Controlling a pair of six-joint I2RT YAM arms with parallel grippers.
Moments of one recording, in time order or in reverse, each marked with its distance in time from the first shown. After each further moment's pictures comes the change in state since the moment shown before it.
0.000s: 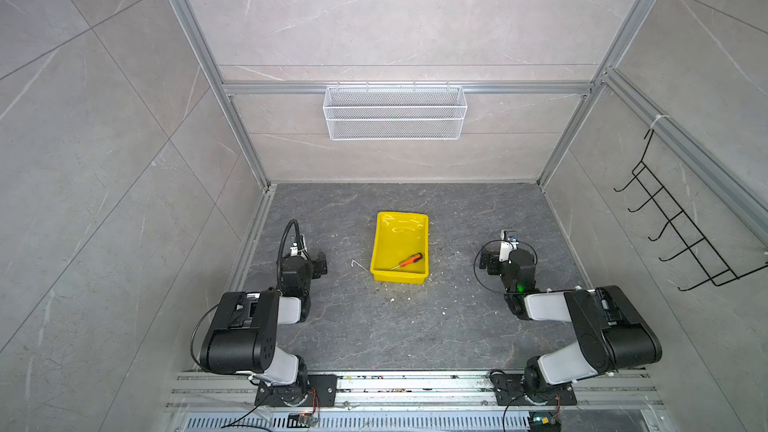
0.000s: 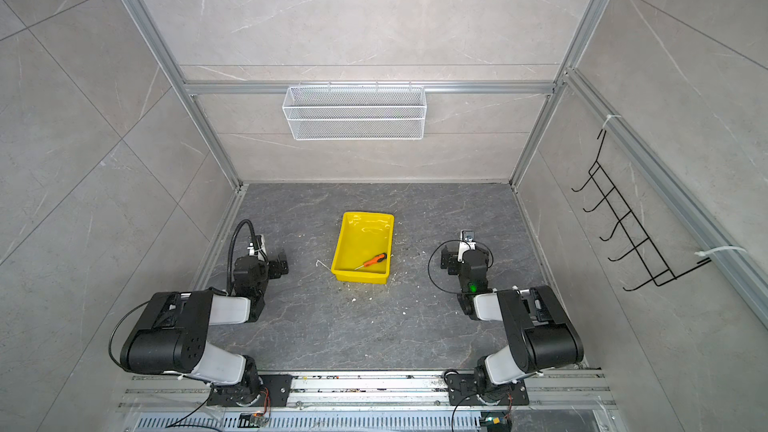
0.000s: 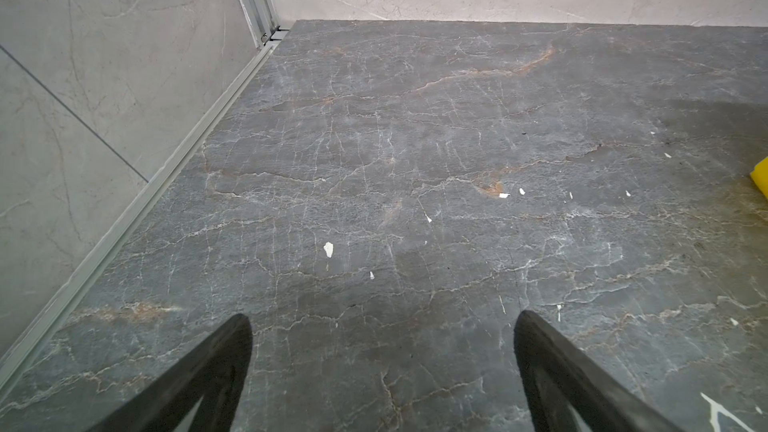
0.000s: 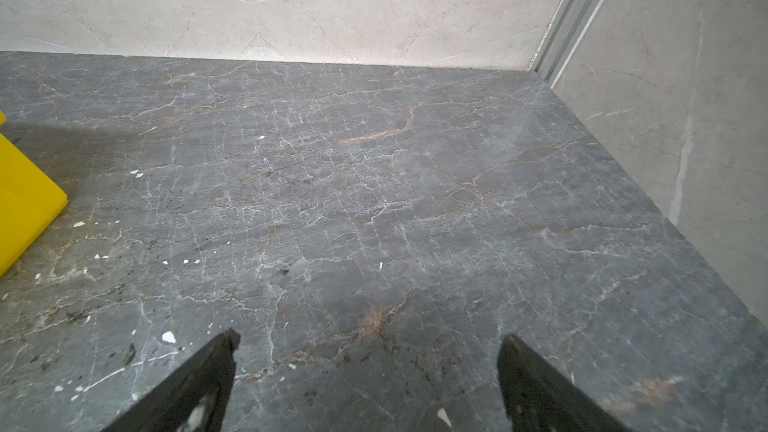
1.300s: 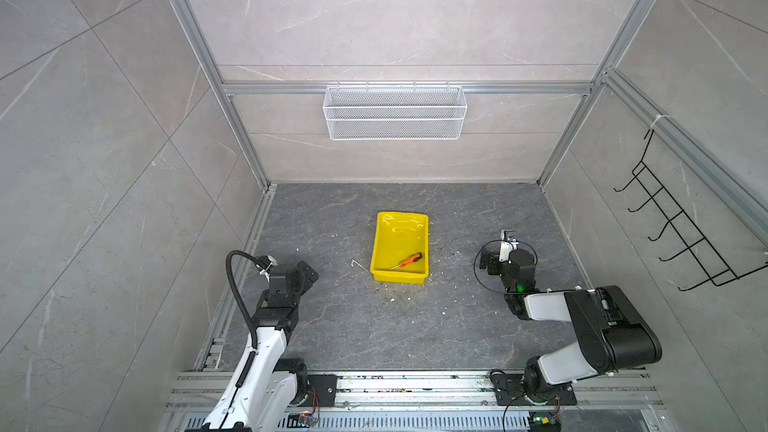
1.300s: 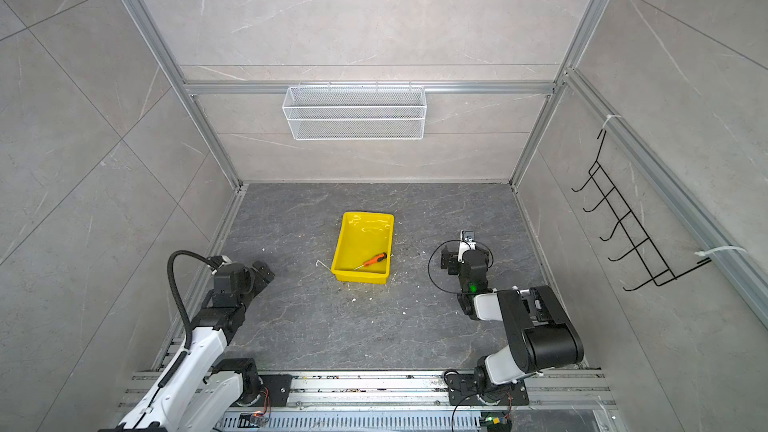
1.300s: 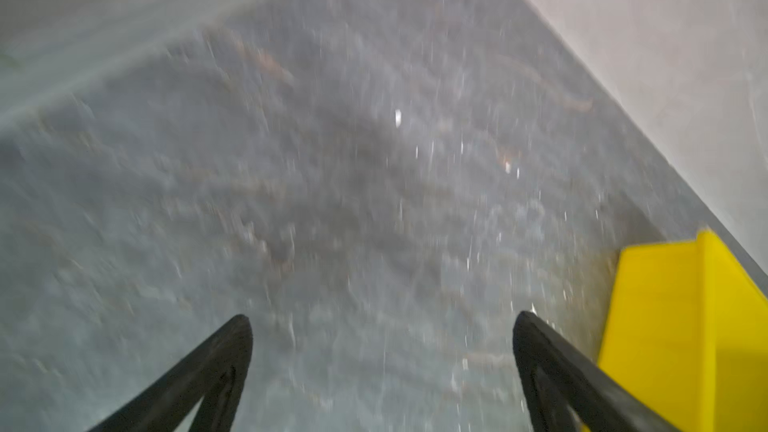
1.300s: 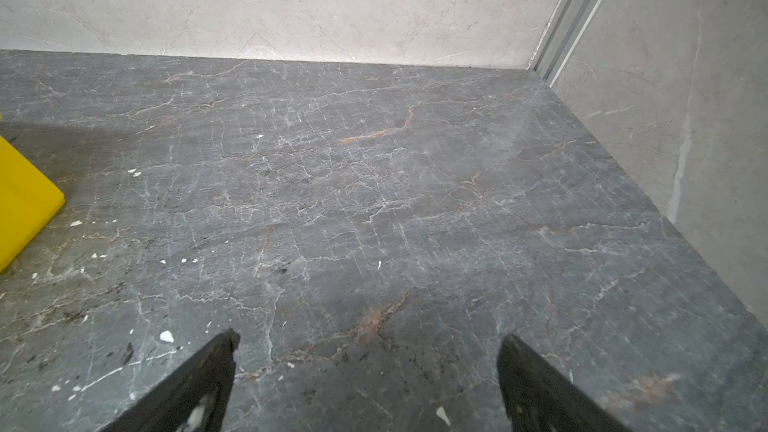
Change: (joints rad) left arm -0.003 -0.649 0.105 -0.981 -0.151 -0.641; right arm 0.000 0.000 0.000 -0.003 0.003 0.000
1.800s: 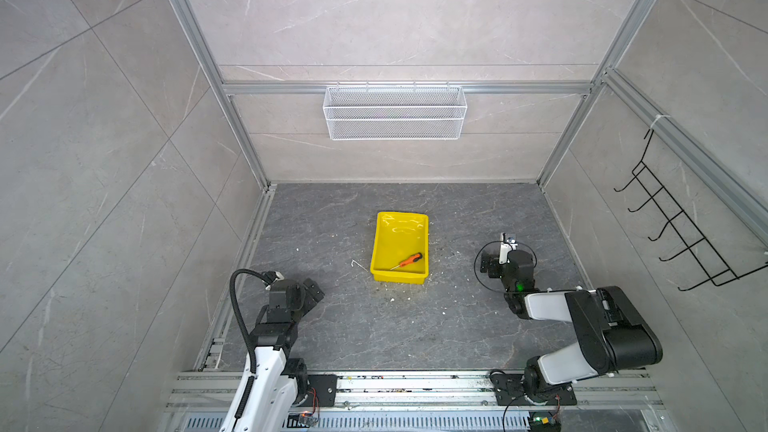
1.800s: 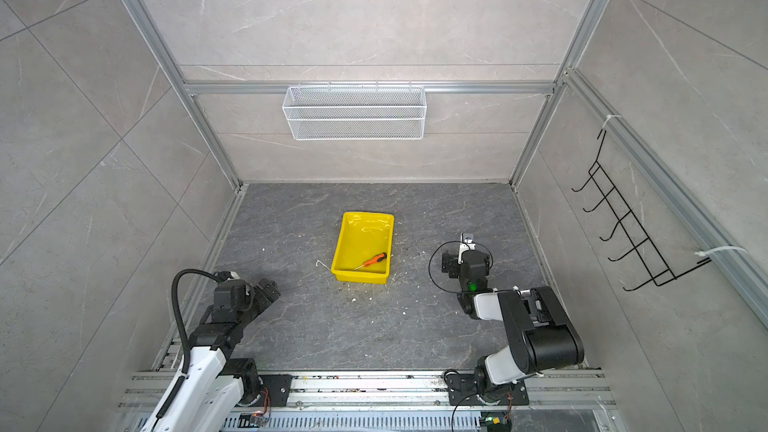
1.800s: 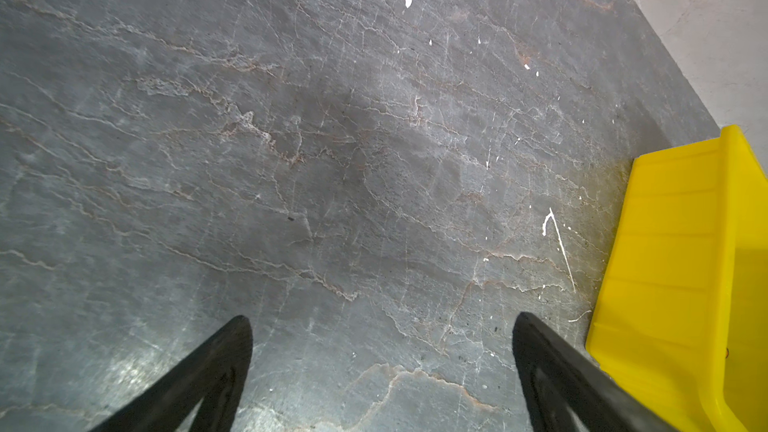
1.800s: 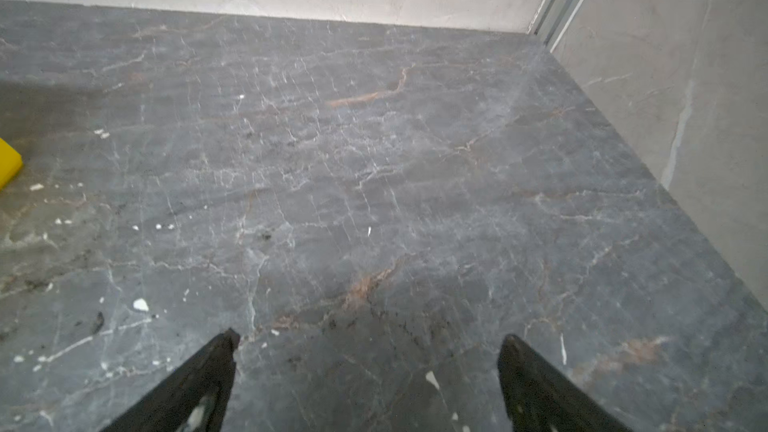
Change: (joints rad) left arm 0.001 -0.222 -0.101 -0.273 0.229 -0.059; right arm 0.000 0.000 0.000 -0.074 0.016 0.000
